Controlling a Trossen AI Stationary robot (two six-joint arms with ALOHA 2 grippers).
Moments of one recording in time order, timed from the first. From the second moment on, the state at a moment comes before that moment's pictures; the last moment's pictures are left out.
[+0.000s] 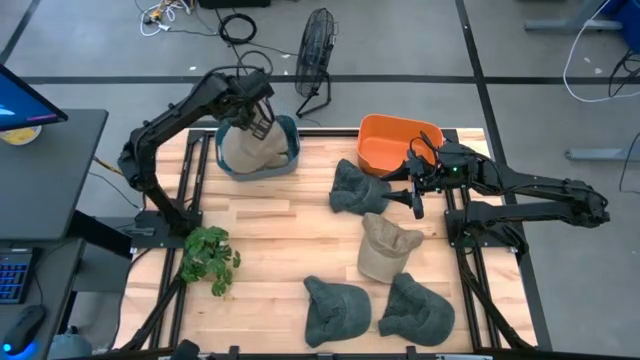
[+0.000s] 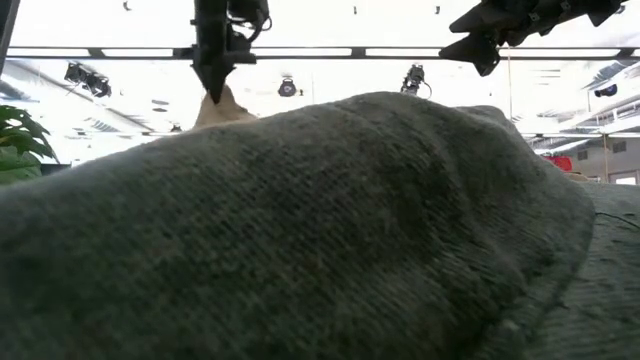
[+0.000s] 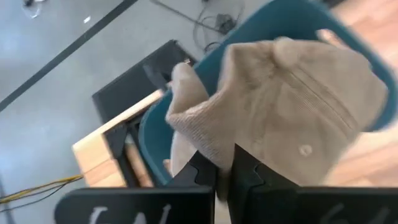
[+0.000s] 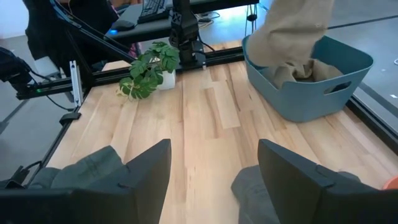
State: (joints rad) left arm 0.64 1.66 1.81 -1.43 -0.44 -0.32; right arm -0.25 0.77 0.69 -0.27 -0.25 0.07
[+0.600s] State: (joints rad) left arm 0.69 1.89 1.81 -1.44 -0.31 -0.31; right arm -0.25 0.77 0.69 -0.28 -0.25 0.07
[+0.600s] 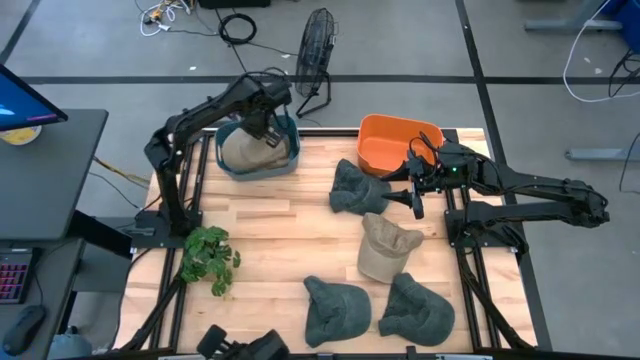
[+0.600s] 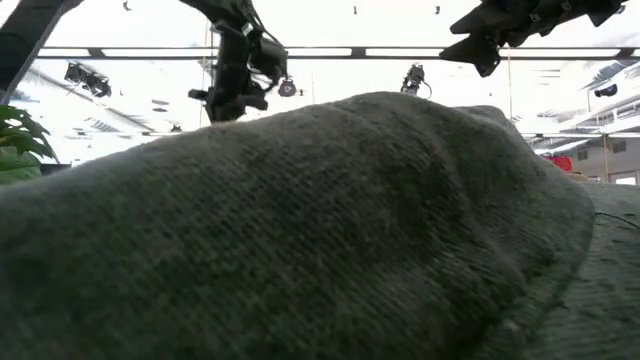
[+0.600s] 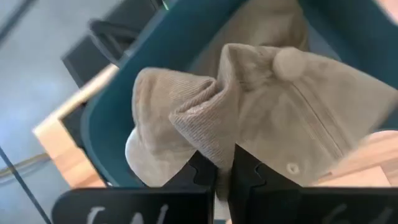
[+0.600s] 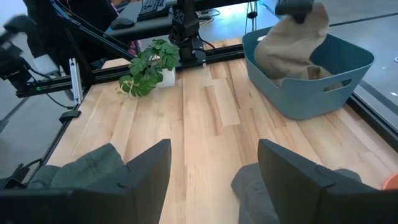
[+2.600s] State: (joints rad) left arm -0.23 1.67 1.81 -0.94 -0.61 -0.86; right arm -0.04 0.90 0.69 -0.55 -0.43 0.02
